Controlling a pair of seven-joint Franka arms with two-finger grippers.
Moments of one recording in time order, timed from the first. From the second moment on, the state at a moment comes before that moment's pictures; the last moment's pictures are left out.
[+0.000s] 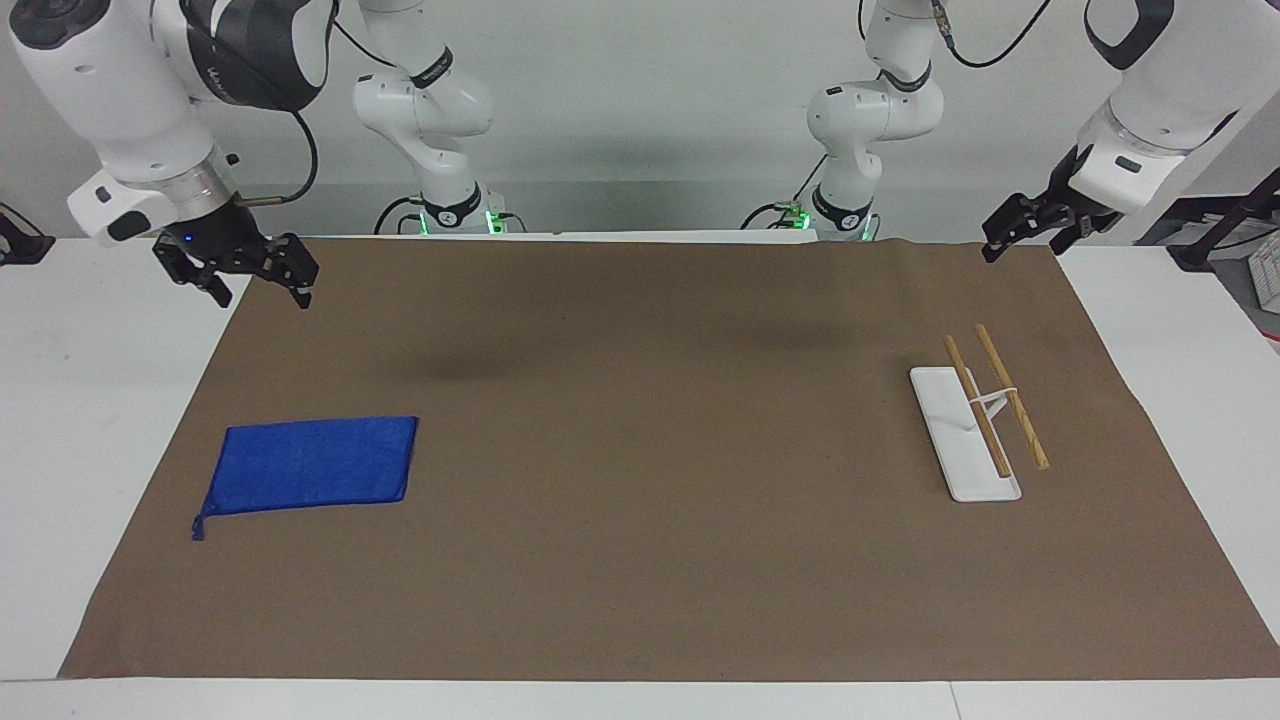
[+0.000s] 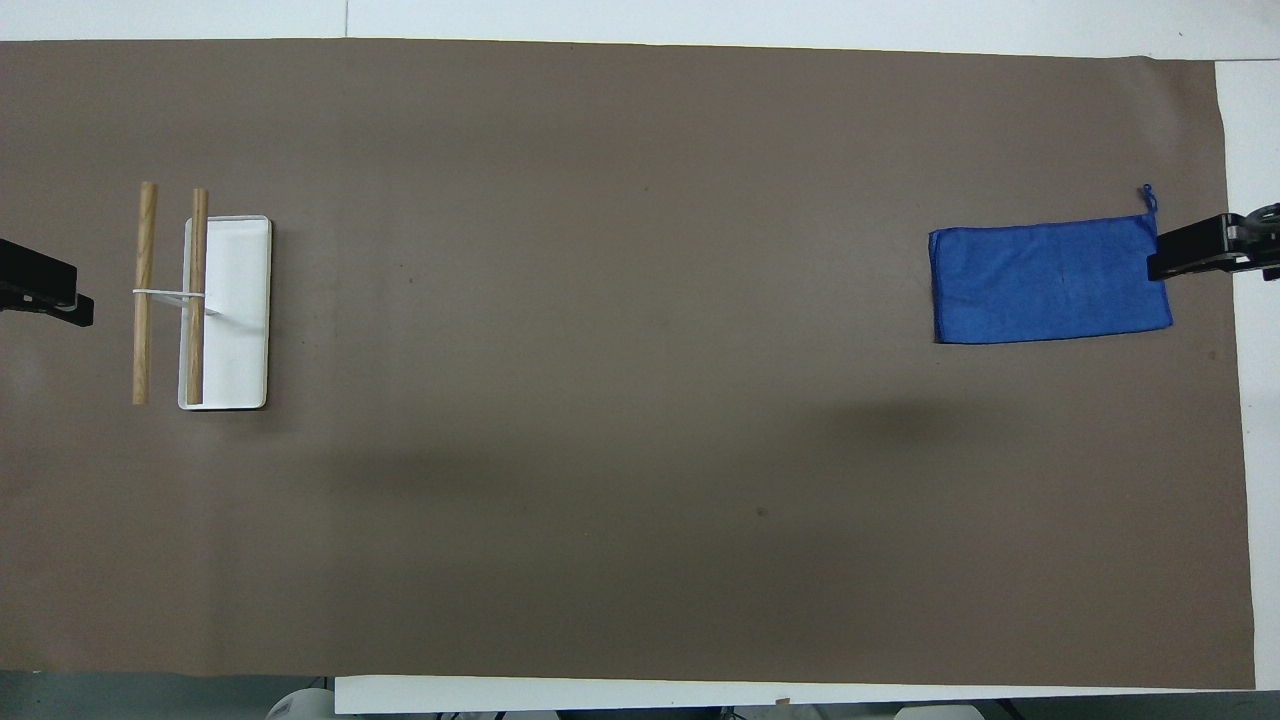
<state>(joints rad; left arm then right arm) 0.02 -0.04 -0.09 -1.58 -0.02 1.40 -0.10 -0.07 -0.01 -0.04 -1.66 -0.03 1.65 -0.09</state>
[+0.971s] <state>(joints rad) 0.02 -0.04 -0.09 -1.58 -0.02 1.40 -0.10 -0.11 0.02 -0.06 -1.86 -0.03 1.99 -0.31</state>
